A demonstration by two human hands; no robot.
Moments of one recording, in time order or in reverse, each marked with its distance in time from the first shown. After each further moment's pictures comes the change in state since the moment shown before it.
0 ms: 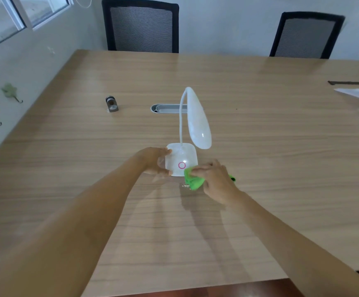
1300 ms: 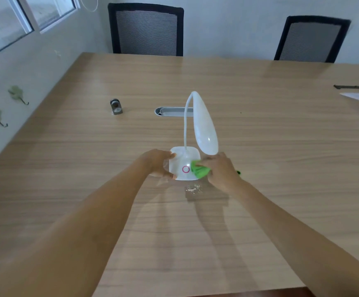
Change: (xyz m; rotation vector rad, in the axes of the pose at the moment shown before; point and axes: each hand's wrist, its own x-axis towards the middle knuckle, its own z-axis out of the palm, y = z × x) left_hand 0.002 0.003 -0.003 -0.071 0.007 -0.060; right_hand 0.034 0.011 -0.011 0.022 0.065 0.039
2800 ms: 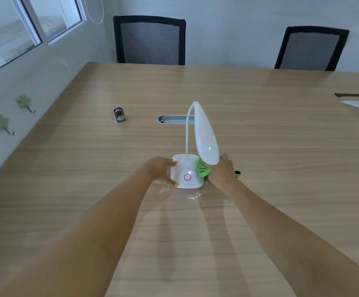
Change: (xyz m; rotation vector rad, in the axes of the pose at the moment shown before) left_hand -0.011 0.016 -0.011 0.089 -0.038 -0.014; right_hand 0.025 -0.004 0.003 0.097 0.019 0.314
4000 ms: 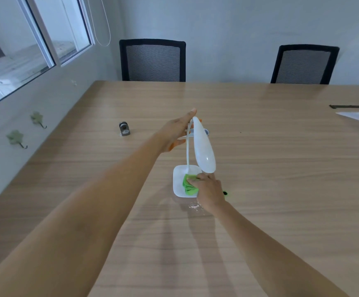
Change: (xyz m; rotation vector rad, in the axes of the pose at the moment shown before) left_hand -0.020 0.057 -0.120 -1.244 0.174 0.090; right_hand -0.025 -0.017 0.024 -0.184 -0.055 -0.161
